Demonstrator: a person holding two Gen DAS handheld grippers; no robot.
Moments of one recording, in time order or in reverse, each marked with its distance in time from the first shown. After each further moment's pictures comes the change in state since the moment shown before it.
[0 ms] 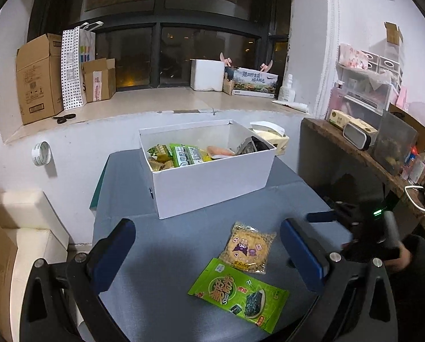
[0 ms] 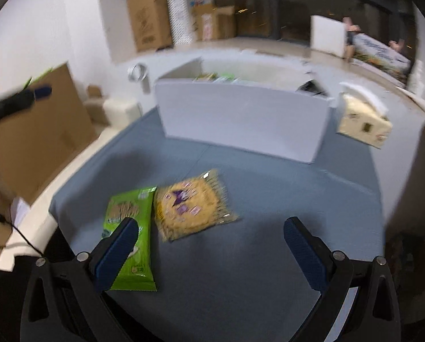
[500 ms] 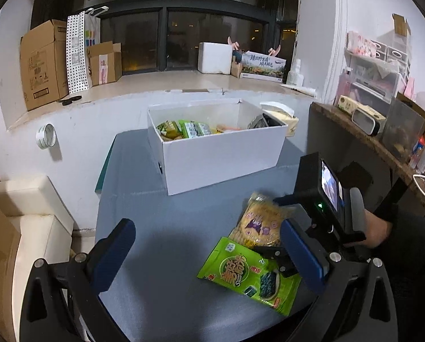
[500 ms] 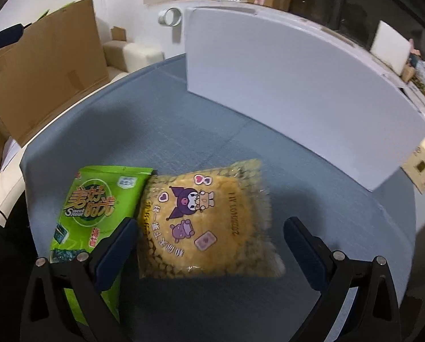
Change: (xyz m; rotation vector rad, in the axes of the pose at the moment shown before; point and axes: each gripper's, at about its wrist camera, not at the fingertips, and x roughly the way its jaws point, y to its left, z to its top) left arm 0.012 0.011 -0.028 -0.013 0.074 0.034; right arm 0.093 0.021 0.017 -0.217 0.150 0.022
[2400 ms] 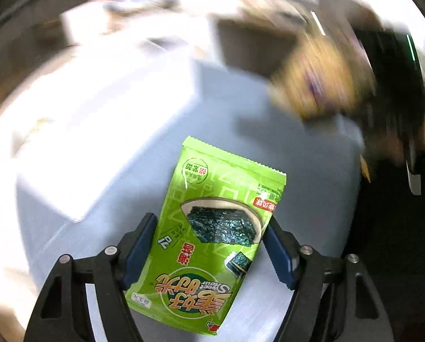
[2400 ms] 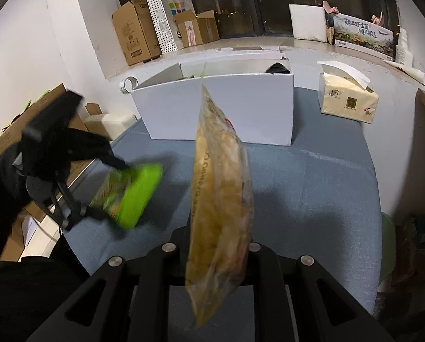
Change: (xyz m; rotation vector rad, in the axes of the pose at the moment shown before) left arm 0.125 -0.036 0.030 0.409 0.251 -0.303; right arm -0.110 -0.066 -0.081 0.374 -0.233 0.003
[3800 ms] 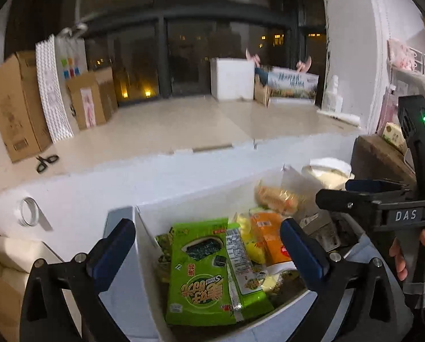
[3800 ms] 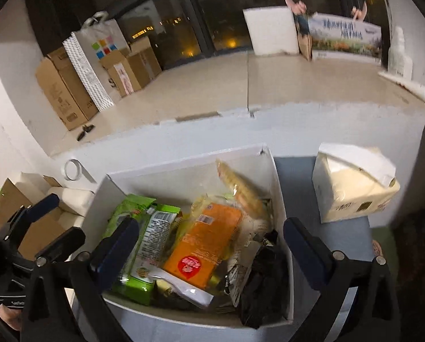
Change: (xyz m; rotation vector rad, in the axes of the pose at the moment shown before) left arm -0.023 0.124 0.140 -0.356 -0.307 0.435; right arm 0.096 -0.055 0.241 0.244 -0.057 -0.106
